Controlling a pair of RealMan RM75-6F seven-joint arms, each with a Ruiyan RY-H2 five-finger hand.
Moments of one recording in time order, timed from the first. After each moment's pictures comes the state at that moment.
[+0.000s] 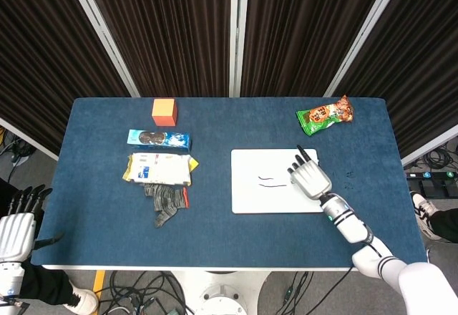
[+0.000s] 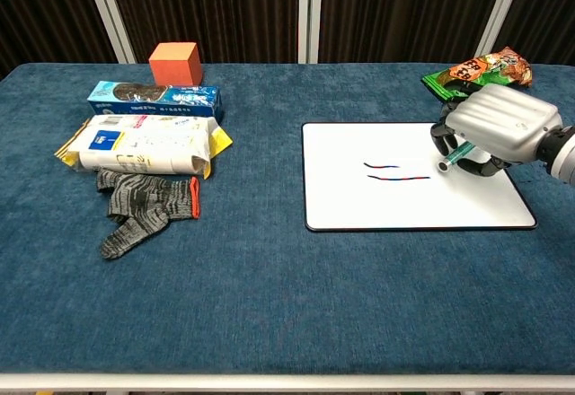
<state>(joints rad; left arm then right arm) -0.04 -1.26 -0.03 -1.45 1.46 1.48 -0.06 0.66 -1.78 0.01 -0.65 -1.64 1.05 -0.12</state>
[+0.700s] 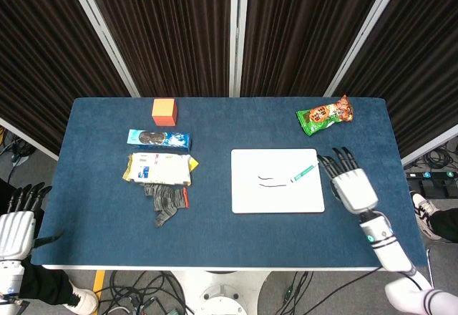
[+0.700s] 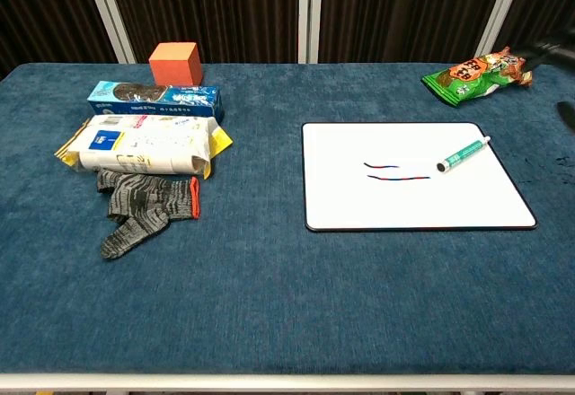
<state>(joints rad) -0.04 -1.27 -0.04 -1.44 1.46 1.49 -0.05 0.42 -1.43 0.03 -1.17 -1.56 1.37 -0.08</state>
